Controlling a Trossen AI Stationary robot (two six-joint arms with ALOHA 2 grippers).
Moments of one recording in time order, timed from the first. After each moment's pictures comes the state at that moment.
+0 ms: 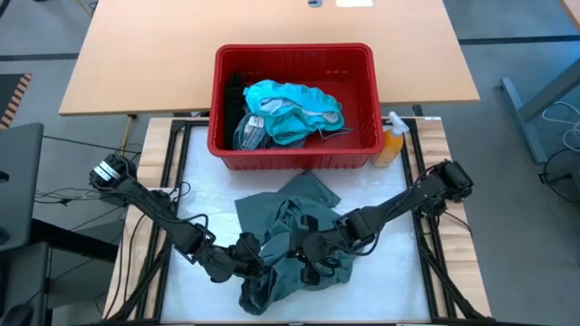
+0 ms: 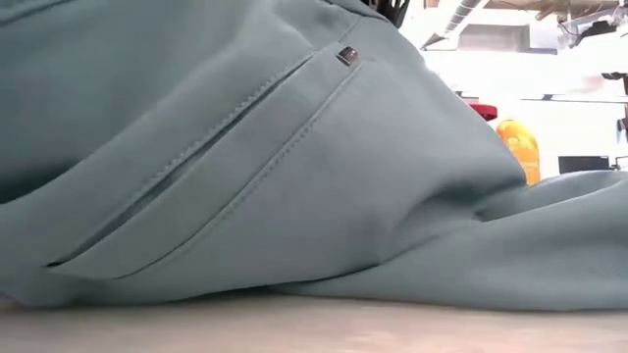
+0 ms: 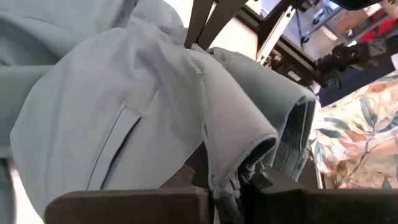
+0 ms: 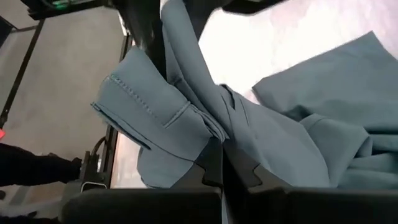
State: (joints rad) left arm -0.64 1.54 0.96 0.08 -0.43 -0.93; right arm 0.44 1.78 1.46 -0.40 0.18 0.46
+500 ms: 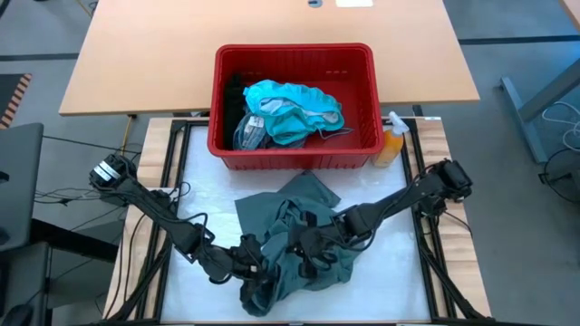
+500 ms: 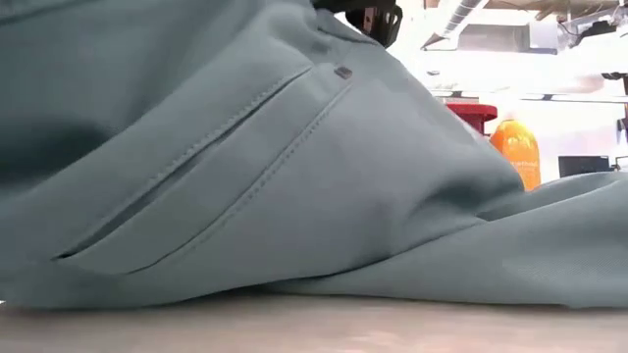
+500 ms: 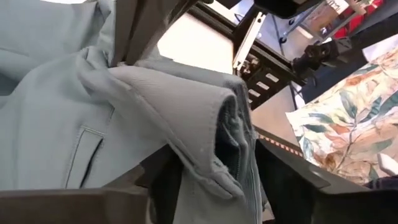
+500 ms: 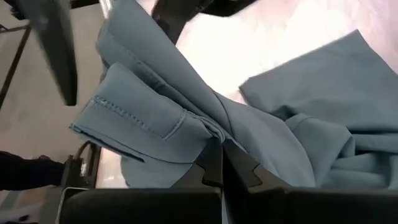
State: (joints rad) left arm -0.63 1.54 0.96 0.15 -0.40 -0.82; right arm 0.40 1.78 1.45 -0.39 0.18 0.45
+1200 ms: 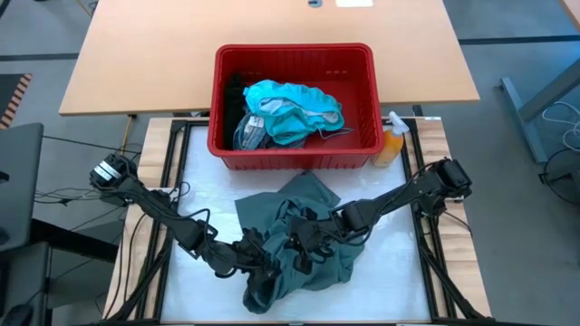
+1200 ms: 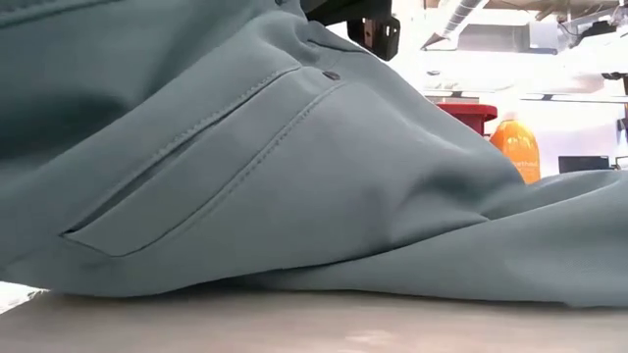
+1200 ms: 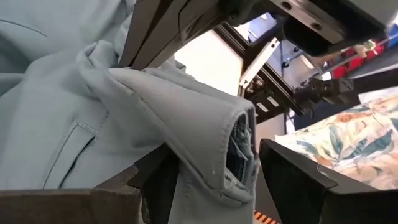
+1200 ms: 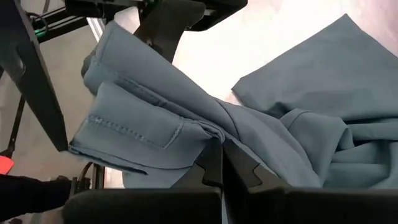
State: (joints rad) left arm -0.59 1.54 0.96 0.16 -0.41 -1.01; right arm 0.37 1.78 1.43 -0.37 0.16 0.56
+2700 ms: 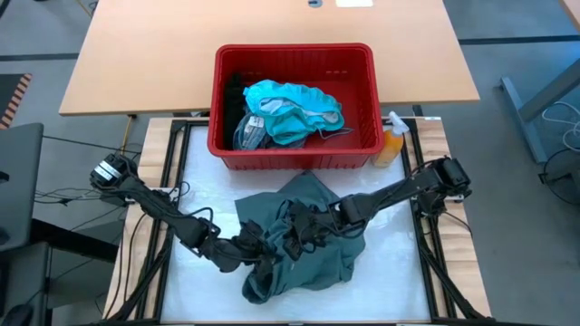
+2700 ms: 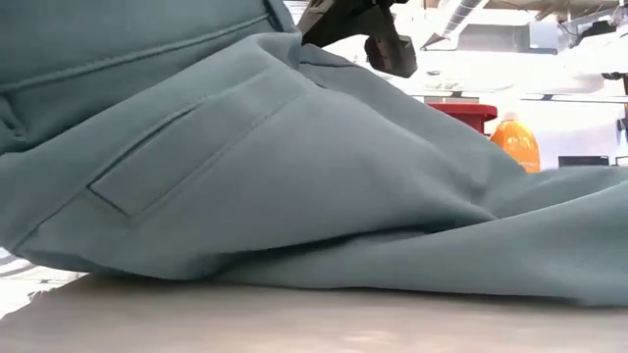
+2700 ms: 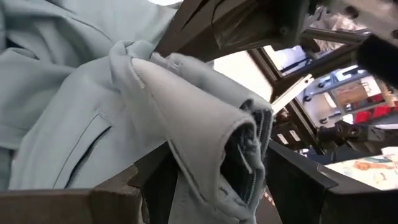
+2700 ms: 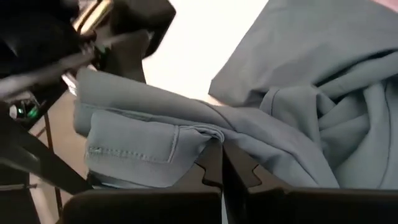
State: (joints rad) left arm -0.57 1.54 0.96 0.07 -0.51 -1.20; right arm 0.31 1.78 1.43 -0.40 0.18 0.94
